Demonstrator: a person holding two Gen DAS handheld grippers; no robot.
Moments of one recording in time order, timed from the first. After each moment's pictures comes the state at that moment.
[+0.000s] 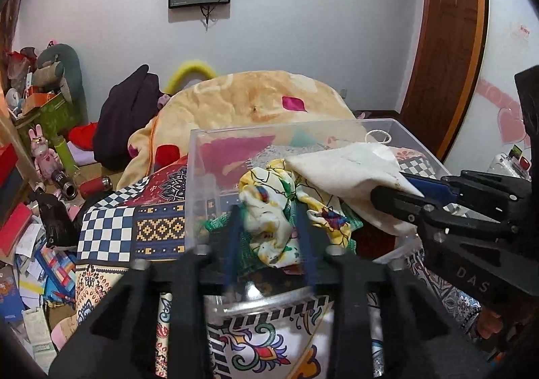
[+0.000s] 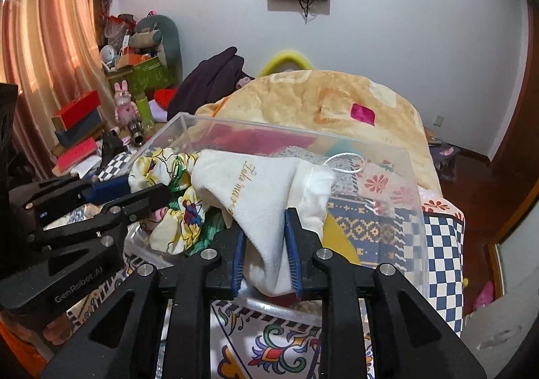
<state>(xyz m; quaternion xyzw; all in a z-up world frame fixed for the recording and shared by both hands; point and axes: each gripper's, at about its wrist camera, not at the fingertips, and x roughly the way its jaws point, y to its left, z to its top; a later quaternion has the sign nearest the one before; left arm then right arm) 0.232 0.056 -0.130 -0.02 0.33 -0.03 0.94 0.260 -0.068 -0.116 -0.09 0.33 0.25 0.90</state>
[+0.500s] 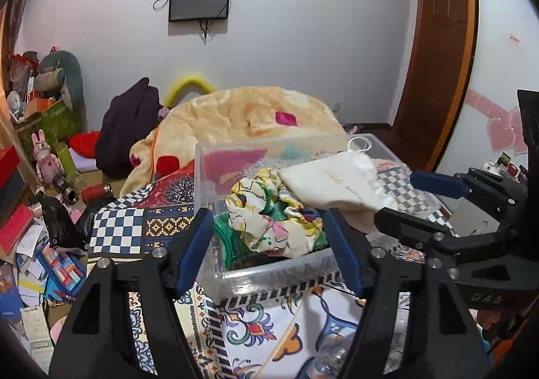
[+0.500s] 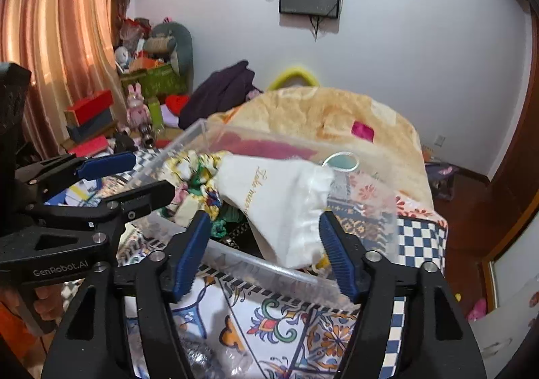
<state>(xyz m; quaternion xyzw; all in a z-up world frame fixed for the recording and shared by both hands) 0.193 0.054 -0.101 -0.03 0.29 -0.04 0.95 0.228 -0.089 -0.090 -0.10 0.29 0.27 0.91</state>
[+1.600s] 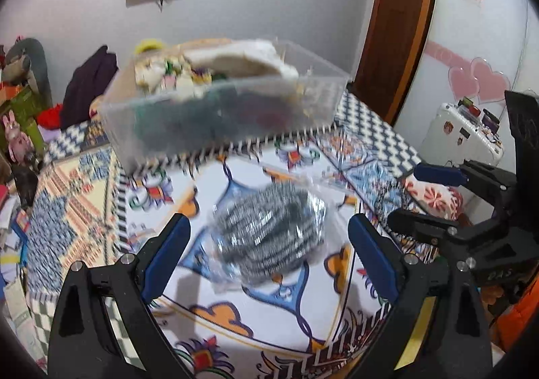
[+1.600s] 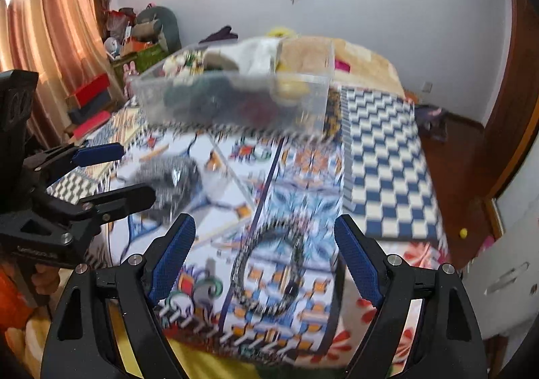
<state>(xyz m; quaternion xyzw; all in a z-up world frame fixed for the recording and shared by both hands) 0.112 -0.015 -0.174 -0.01 0.37 -0.12 0.92 0.144 -0.167 -0.165 -0.06 0.37 0.25 0.89</state>
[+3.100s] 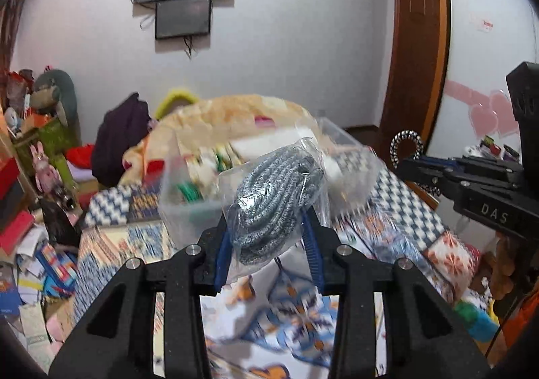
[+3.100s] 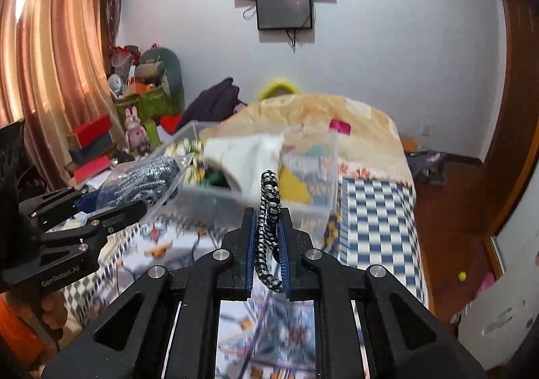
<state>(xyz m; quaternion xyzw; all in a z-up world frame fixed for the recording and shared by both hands) 0.126 0.018 -0.101 0.00 0.26 -0.06 0.96 0.177 -0.147 -0.095 -0.05 0.27 0.25 0.93</state>
